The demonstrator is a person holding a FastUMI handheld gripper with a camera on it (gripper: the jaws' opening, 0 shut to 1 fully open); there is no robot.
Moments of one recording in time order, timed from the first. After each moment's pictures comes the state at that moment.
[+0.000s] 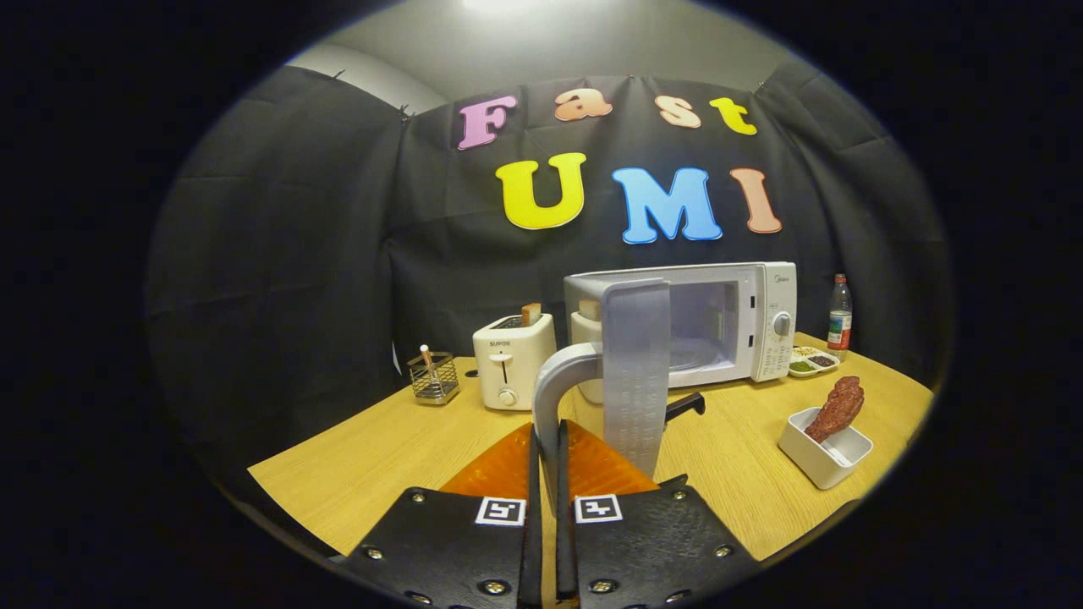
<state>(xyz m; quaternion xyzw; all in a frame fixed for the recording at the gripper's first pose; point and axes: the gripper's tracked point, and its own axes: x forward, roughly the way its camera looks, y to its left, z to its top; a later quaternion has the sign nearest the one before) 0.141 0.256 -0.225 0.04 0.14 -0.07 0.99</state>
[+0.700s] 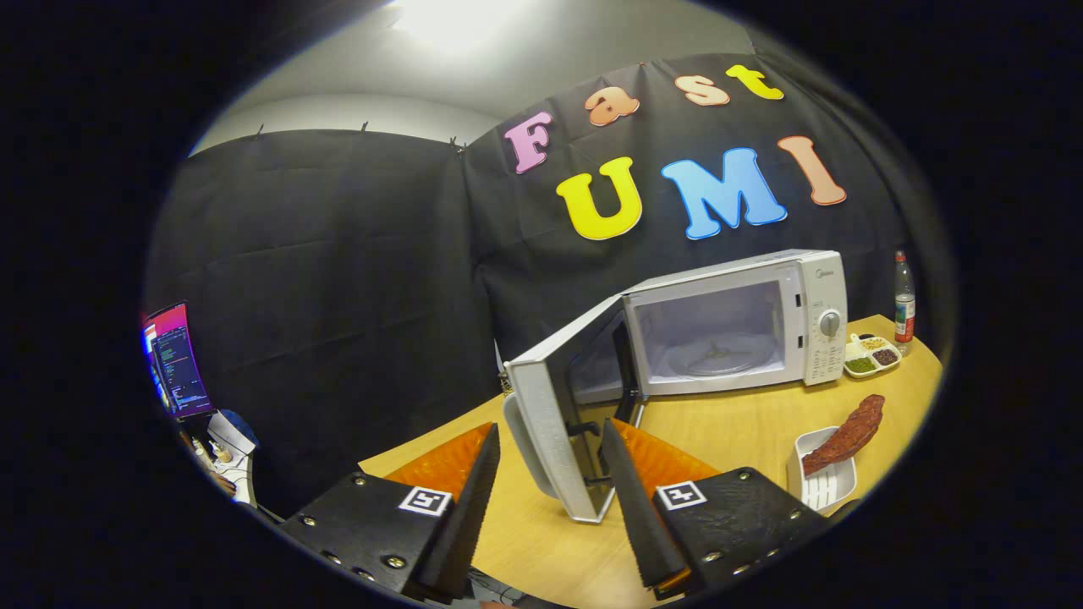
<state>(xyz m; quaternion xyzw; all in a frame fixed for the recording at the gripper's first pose) 0.072 0.186 -0.163 0.13 0.13 0.12 0.98</state>
